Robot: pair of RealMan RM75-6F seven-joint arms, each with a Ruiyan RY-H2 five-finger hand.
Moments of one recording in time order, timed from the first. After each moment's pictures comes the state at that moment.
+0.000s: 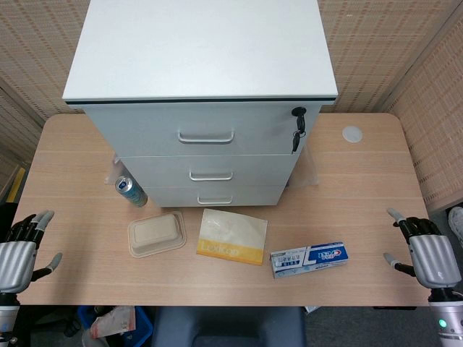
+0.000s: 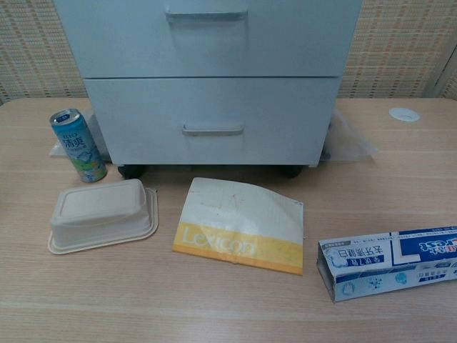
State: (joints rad) left arm -0.11 -1.13 -0.05 -1.60 1.49 1.47 0.14; right arm 0.07 -1.11 0.05 -1.63 -1.52 1.48 -0.11
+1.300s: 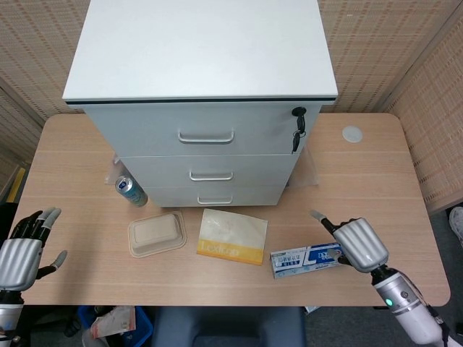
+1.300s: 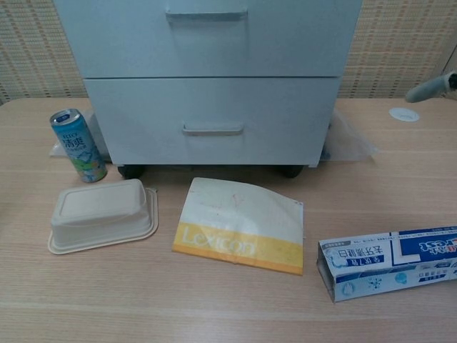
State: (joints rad) left arm -0.13 -1.12 -0.05 -1.63 1.52 1.48 0.17; right arm 0.31 -1.08 0.06 -1.84 -1.63 1.17 -0.33
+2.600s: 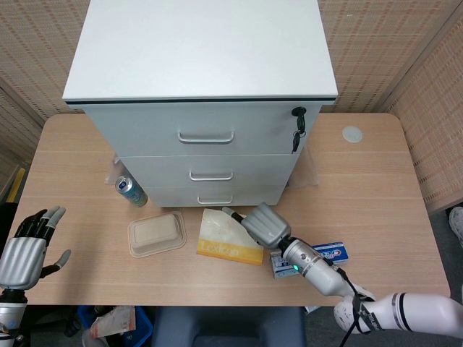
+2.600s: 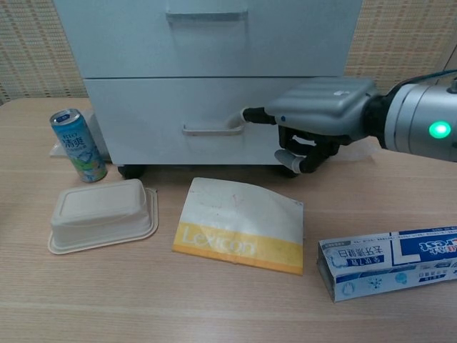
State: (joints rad) left arm -0.14 -1.13 -0.05 -1.65 1.53 1.48 0.18; right arm 0.81 -1.37 0.17 -1.84 -1.09 0.84 -0.79
